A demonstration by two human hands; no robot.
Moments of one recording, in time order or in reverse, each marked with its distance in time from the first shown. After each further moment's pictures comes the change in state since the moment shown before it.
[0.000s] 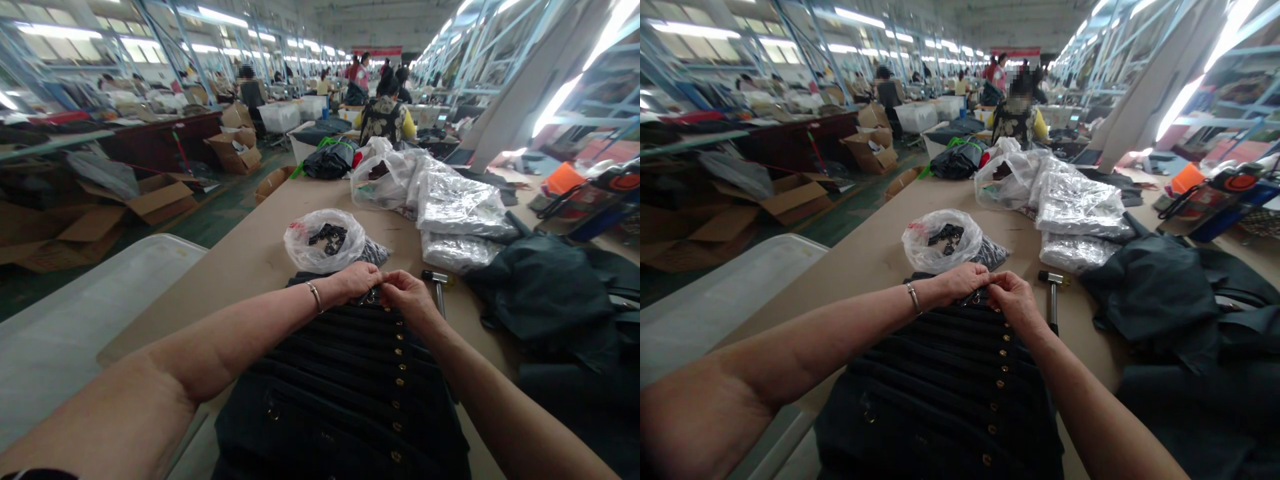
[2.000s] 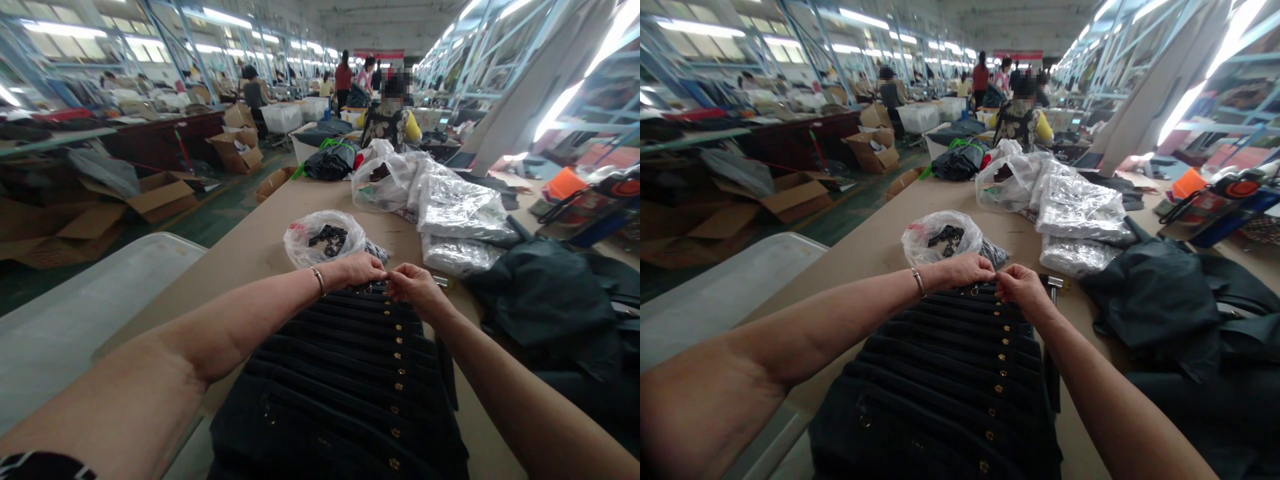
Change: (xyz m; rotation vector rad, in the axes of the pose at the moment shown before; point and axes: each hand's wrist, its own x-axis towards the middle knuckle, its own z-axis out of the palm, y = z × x) left_hand 0.020 0.018 -0.020 0.287 -0.077 0.056; right_hand 0.023 -0.013 -0.023 -0.160 -0.084 0.030
